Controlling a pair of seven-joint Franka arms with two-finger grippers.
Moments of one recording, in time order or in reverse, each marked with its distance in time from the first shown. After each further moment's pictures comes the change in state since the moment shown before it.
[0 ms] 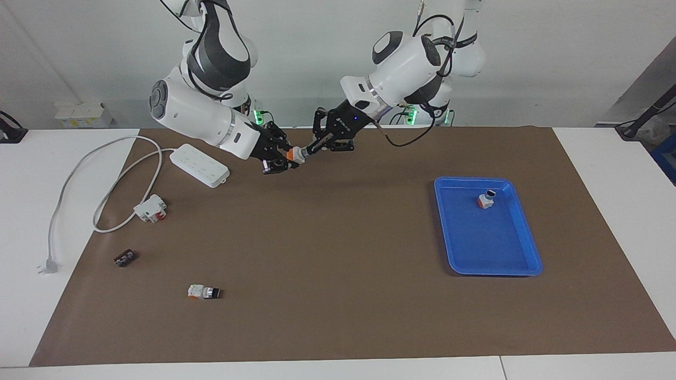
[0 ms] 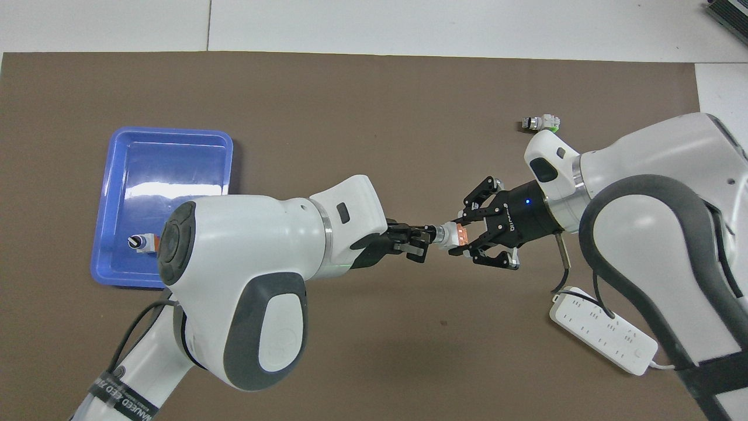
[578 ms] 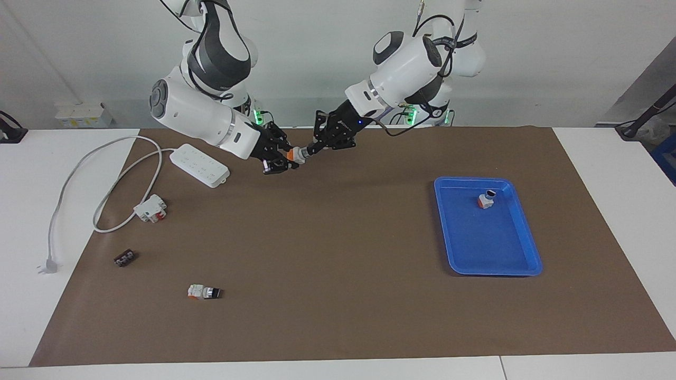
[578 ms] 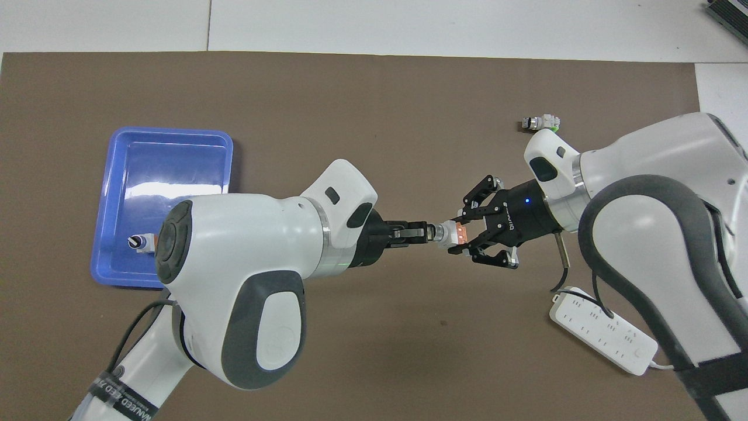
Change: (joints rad) left arm 0.002 0.000 0.002 0.001 -0.011 0.004 -0.398; right arm 0.002 0.000 0.001 0.002 0.000 0.011 0.000
